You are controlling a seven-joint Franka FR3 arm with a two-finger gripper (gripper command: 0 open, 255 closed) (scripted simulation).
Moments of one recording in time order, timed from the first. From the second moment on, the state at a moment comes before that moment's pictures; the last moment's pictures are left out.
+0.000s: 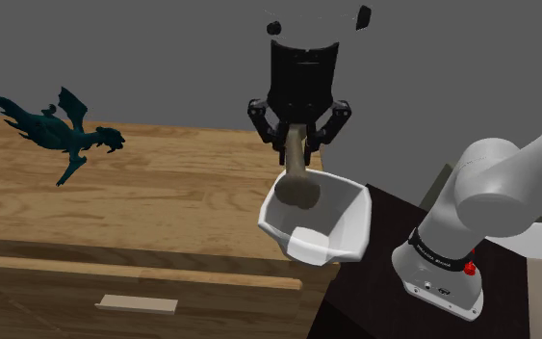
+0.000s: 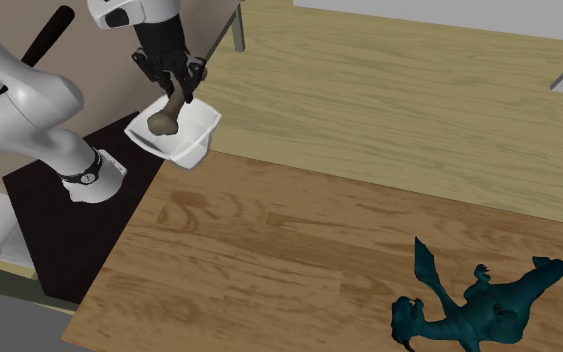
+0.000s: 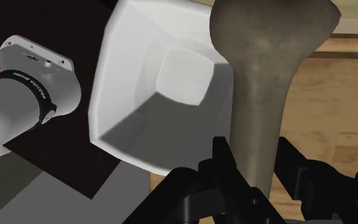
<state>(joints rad) 0.06 -0.57 0.57 -2.15 0.25 1.62 1.46</state>
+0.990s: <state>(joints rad) 0.13 -0.75 0.56 -2.41 0.33 1.71 1.43</state>
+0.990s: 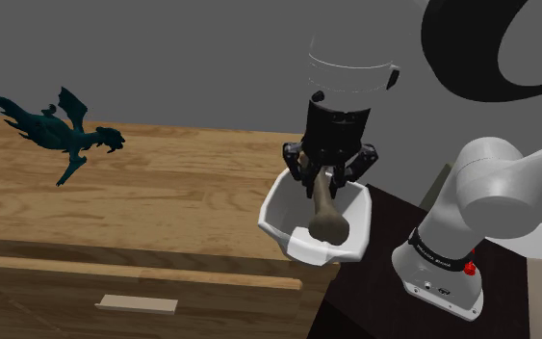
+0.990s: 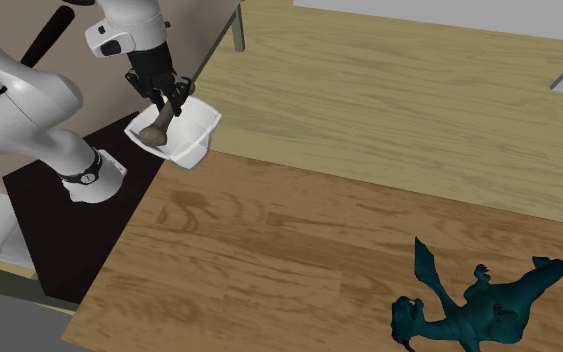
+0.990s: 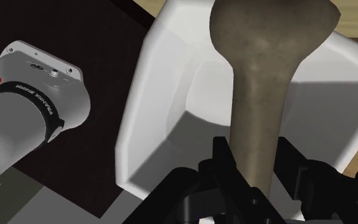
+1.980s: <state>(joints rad) 0.14 -0.75 0.57 -2.45 0.34 1.74 1.43</state>
